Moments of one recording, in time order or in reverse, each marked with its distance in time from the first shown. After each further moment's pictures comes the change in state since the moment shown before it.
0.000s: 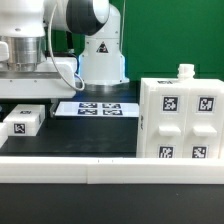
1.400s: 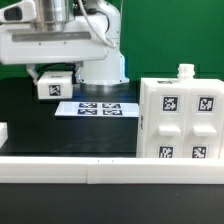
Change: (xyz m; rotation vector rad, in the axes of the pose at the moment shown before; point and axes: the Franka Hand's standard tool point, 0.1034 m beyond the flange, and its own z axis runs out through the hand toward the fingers) arm 0.027 -0.076 -0.094 0.098 0.013 0.078
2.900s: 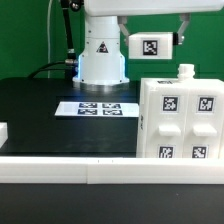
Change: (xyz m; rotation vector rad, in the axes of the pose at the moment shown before) arm 0.135 -0.162 -0.074 0.018 0.018 0.241
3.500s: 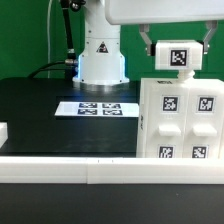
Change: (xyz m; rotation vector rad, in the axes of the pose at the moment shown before) arm 0.020 -0.022 0.014 -0.001 0.002 -0.033
